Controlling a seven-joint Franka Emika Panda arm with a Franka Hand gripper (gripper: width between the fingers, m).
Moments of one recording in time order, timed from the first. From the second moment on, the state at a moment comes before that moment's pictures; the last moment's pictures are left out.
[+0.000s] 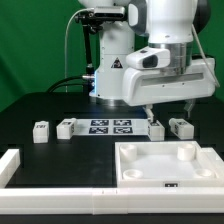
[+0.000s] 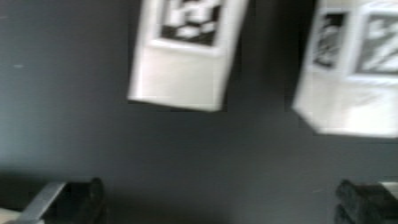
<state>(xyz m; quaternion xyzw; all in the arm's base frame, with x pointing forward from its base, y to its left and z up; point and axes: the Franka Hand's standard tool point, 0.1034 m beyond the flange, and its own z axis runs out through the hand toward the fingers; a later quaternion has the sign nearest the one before) 0.397 0.114 0.050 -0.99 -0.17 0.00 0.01</state>
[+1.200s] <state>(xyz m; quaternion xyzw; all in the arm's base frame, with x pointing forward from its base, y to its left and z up) 0.367 0.151 0.042 -0.93 -0.21 0.29 -0.02</state>
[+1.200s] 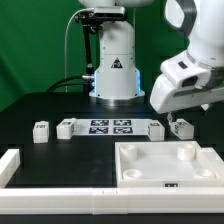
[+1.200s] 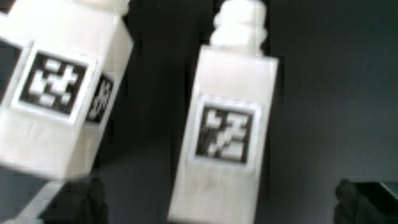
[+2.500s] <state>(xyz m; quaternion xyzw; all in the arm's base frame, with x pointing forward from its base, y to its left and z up) 0.358 0.151 0.007 -0.91 -0.20 0.37 -0.03</state>
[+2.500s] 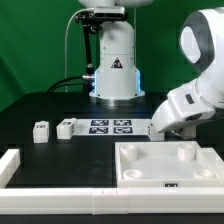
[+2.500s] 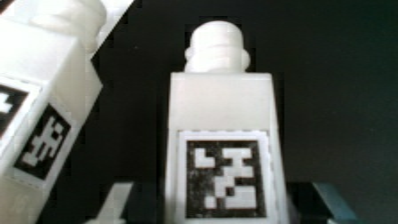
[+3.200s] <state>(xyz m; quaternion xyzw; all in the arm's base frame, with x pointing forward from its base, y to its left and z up) 0.359 0.151 0.007 -0.91 -0.20 0.37 -0.03</state>
